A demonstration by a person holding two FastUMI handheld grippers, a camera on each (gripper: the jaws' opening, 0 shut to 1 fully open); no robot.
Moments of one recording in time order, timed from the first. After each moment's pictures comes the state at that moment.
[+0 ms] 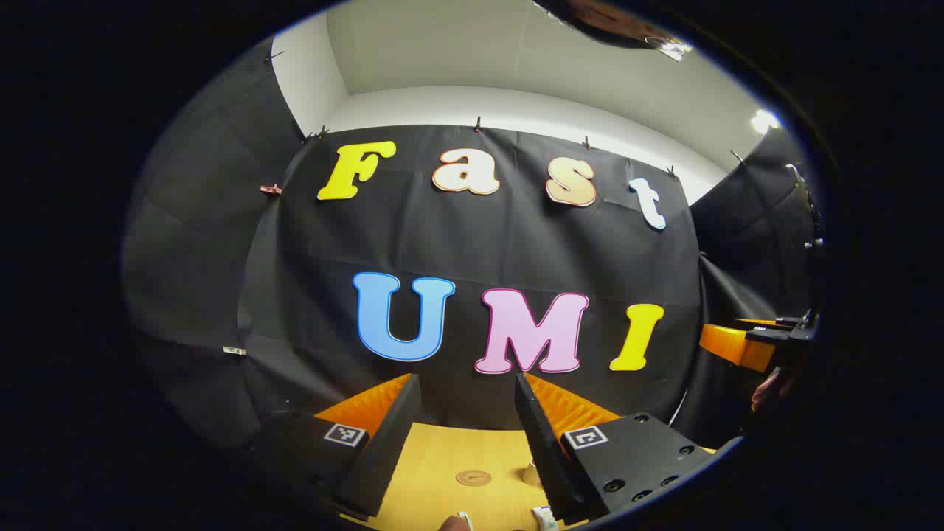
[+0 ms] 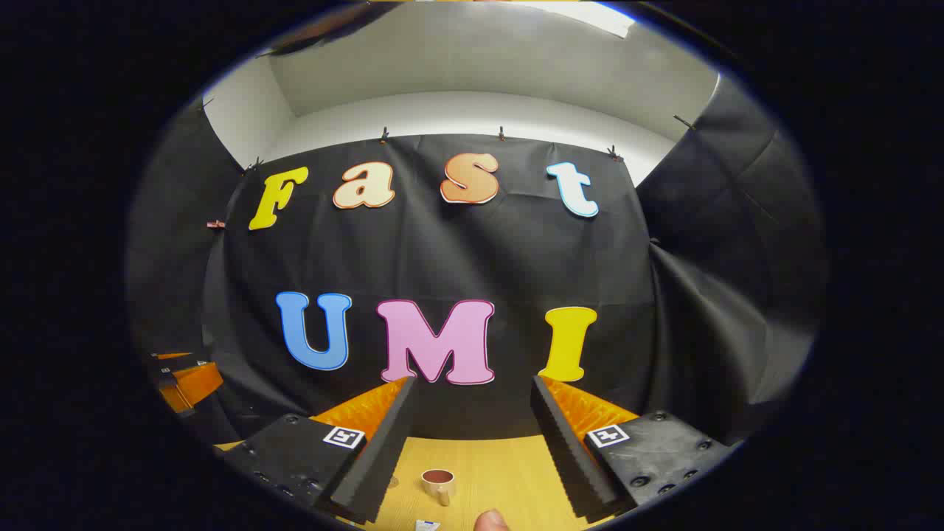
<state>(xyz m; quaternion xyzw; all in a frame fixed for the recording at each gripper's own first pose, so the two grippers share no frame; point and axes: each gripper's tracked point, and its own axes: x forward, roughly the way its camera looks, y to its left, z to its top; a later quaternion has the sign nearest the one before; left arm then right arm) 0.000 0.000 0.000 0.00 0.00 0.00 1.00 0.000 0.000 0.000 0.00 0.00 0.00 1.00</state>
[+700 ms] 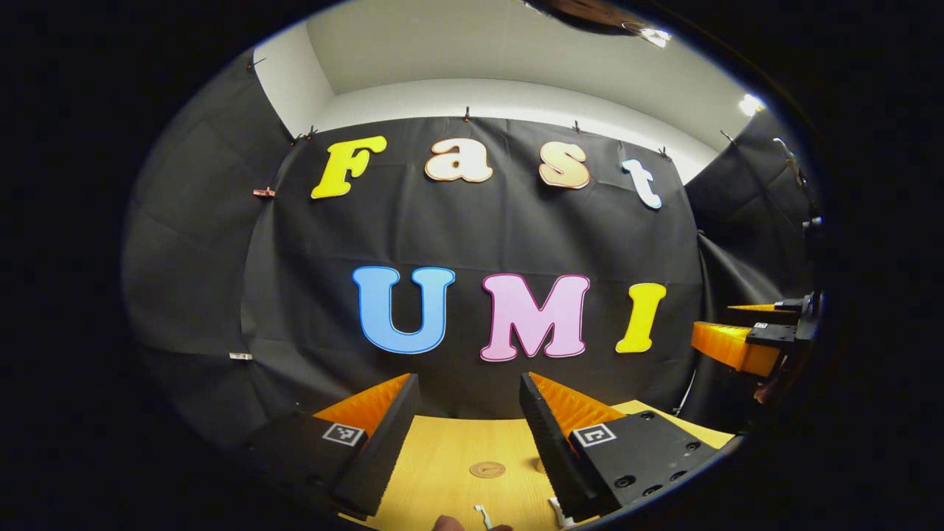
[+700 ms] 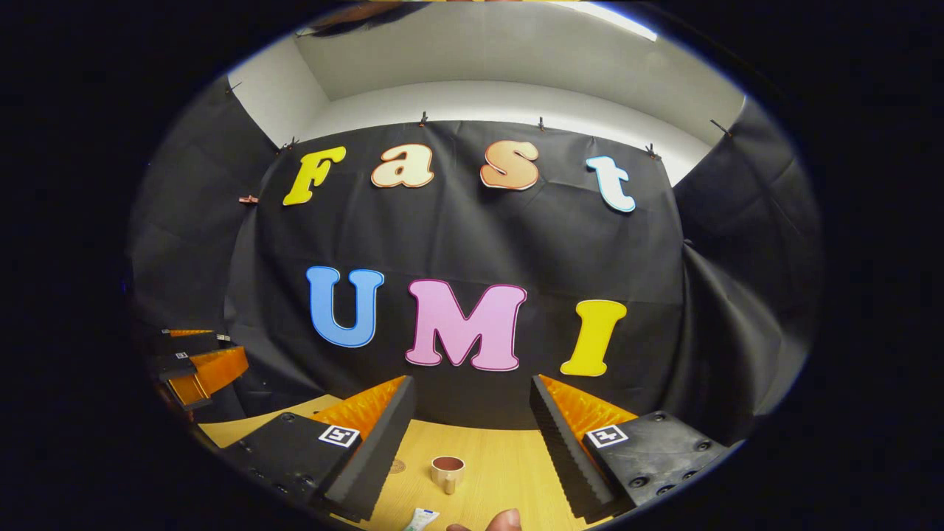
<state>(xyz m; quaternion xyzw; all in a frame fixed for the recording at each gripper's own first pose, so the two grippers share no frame) -0.002 0.001 -0.016 0.03 0.02 -0.01 1.00 -0.001 0.030 -0.026 -0.03 0.02 0.05 1.00</state>
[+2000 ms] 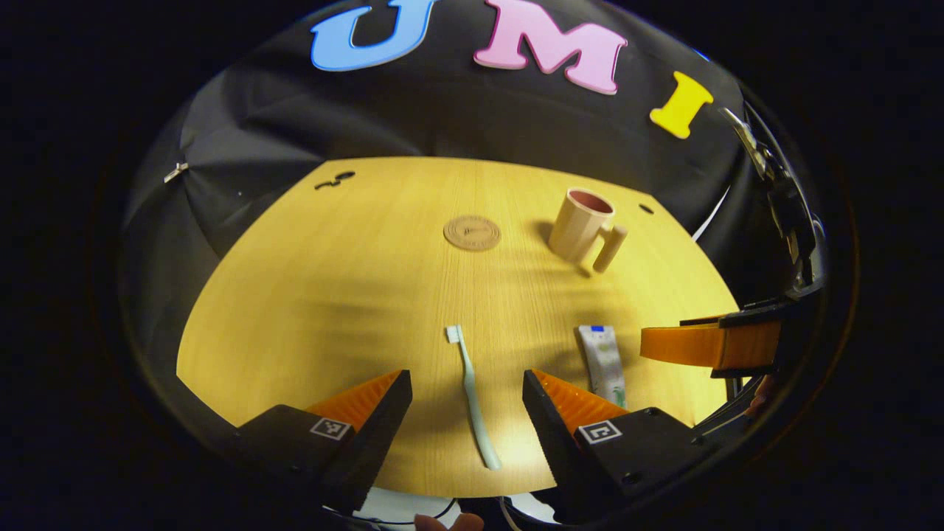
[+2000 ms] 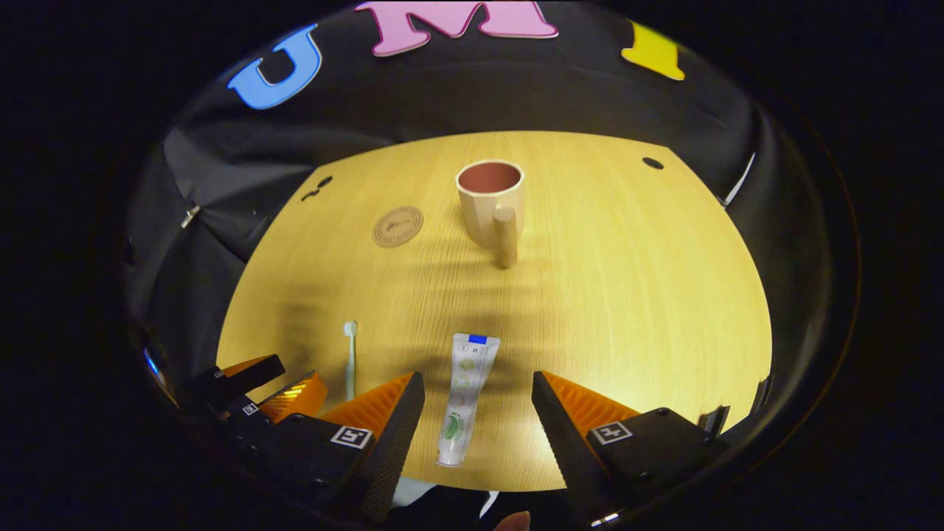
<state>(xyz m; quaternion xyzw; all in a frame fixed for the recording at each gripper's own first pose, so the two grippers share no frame) -0.029 -0.009 -0.423 -0.01 0.53 -0.02 0.85 -0.044 0.083 -0.455 0.03 0.61 0.07 0.79</state>
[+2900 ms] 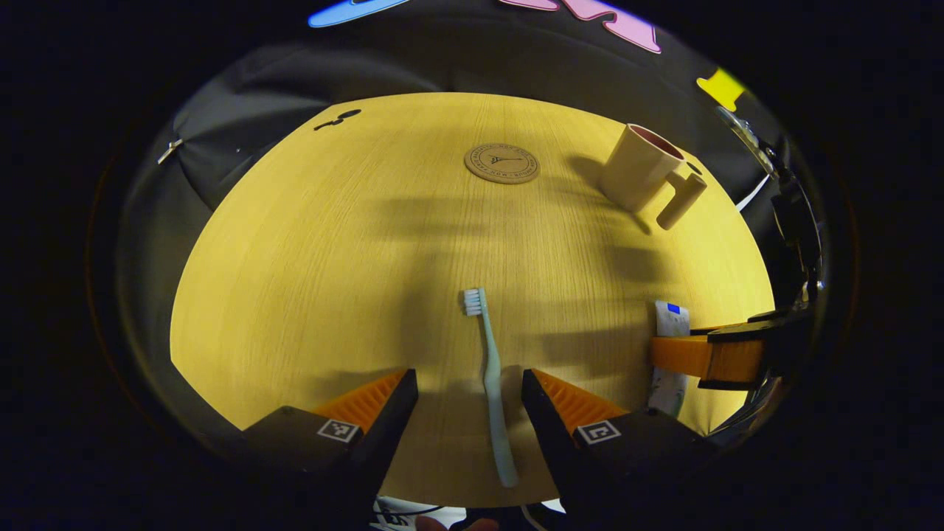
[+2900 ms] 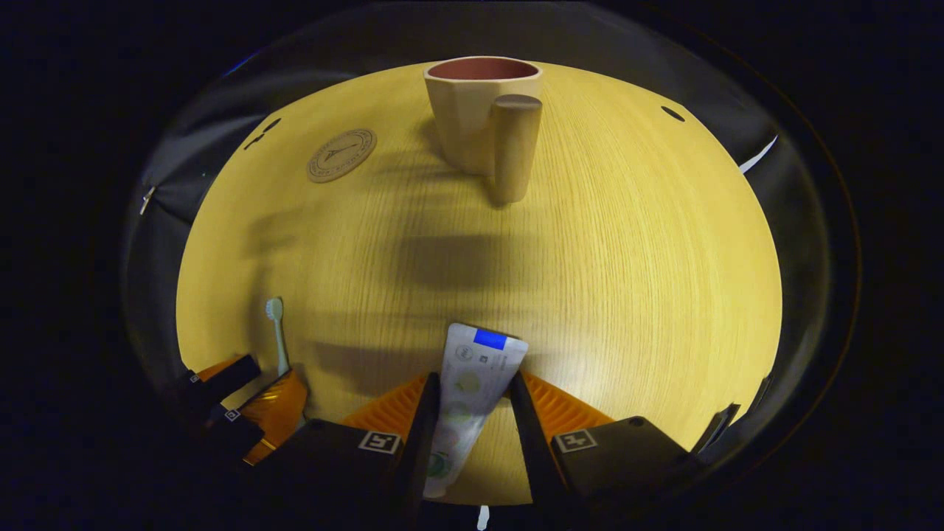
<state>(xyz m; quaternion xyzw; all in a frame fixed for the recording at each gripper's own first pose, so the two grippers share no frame) -0.030 0.006 -0.476 0.00 0.62 0.03 0.78 -0.055 0.088 -0.538 -0.01 0.70 0.02 0.71</state>
